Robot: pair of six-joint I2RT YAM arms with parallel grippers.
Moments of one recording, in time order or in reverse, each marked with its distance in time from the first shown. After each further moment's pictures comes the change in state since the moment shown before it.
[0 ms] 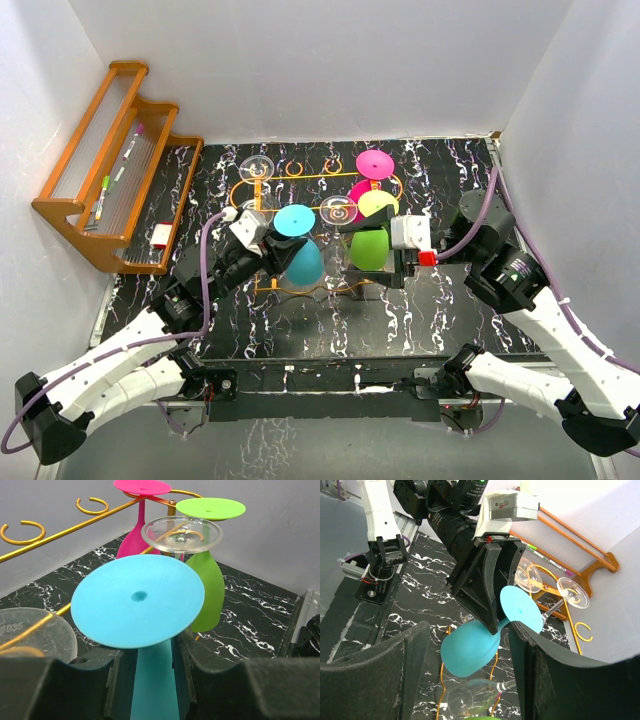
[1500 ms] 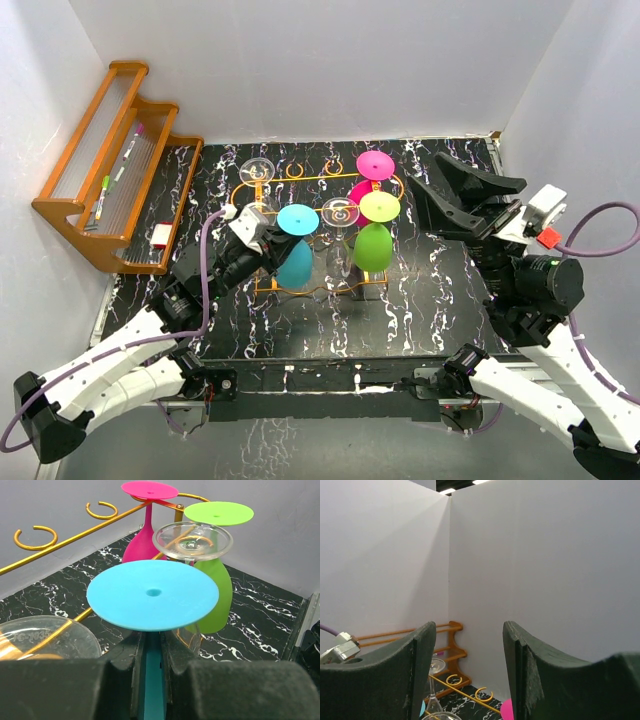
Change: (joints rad) left arm -0.008 -0.005 0.026 -0.039 -0.019 0.010; right arm 0.000 -0.237 -0.255 0.792 0.859 0.491
